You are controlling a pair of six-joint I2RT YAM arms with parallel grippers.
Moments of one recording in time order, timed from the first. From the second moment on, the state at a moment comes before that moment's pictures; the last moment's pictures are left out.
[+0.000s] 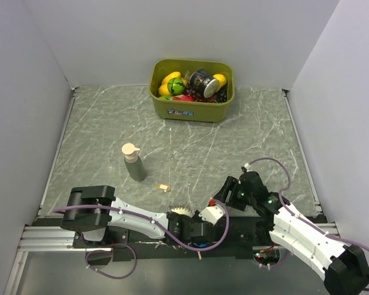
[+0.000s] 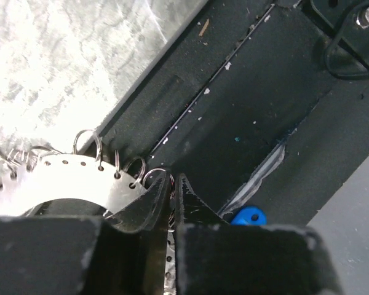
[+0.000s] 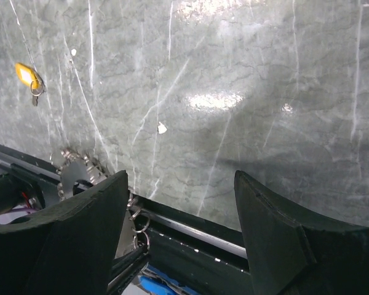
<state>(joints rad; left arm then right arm) -1.64 1.68 0.91 -0.16 -0.44 -0.66 0.56 0.64 0.24 -0.45 -0.15 0.92</state>
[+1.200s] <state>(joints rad) -1.64 1.47 0.86 -0.15 -0.52 -0.64 0.56 0.63 0.22 -0.37 -0.22 0.85</state>
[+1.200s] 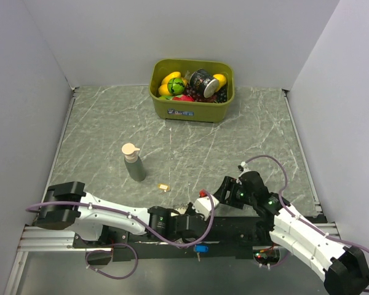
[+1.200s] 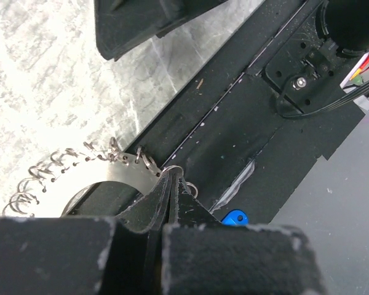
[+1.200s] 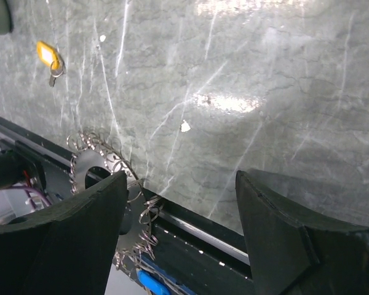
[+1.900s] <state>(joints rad) -1.46 1.39 0.62 0.15 -0.12 -0.63 0.56 0.60 0.18 -0.31 -0.34 0.75</state>
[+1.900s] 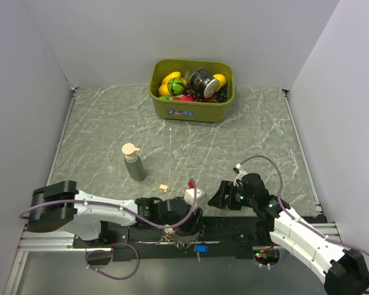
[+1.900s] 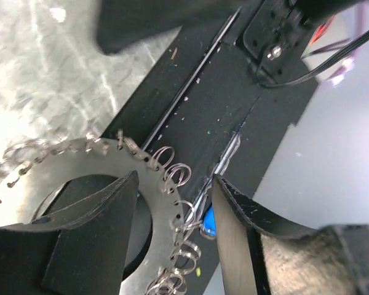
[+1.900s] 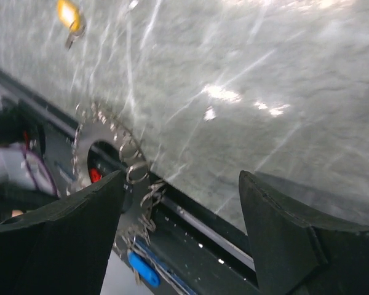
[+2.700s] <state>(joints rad) -1.19 1.25 0.36 0.56 0.29 -0.83 0.88 0.75 0.11 -0.16 -0.42 0.73</state>
